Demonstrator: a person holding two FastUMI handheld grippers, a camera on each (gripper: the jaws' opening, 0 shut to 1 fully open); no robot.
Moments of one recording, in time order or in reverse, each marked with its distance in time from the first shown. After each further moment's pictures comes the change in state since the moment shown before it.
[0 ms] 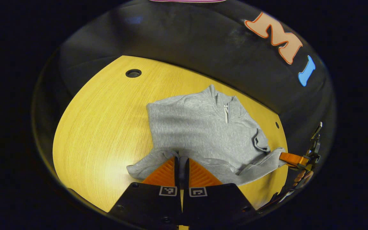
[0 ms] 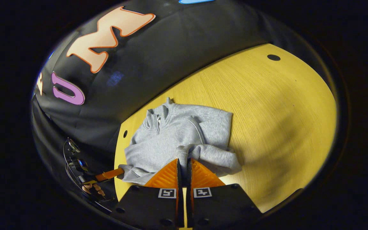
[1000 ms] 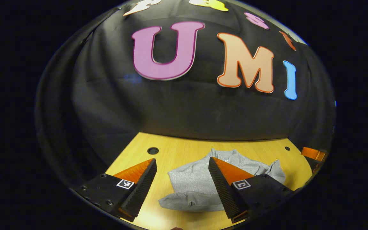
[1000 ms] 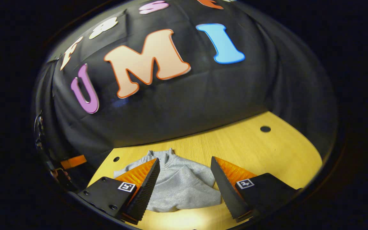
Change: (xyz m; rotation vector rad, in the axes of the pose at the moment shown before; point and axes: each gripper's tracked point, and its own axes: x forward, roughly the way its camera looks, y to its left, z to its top) left arm -0.139 -0.041 0.113 0.309 -0.686 0.176; right arm -0.114 0.059 0.086 -0.398 -0.628 -0.071
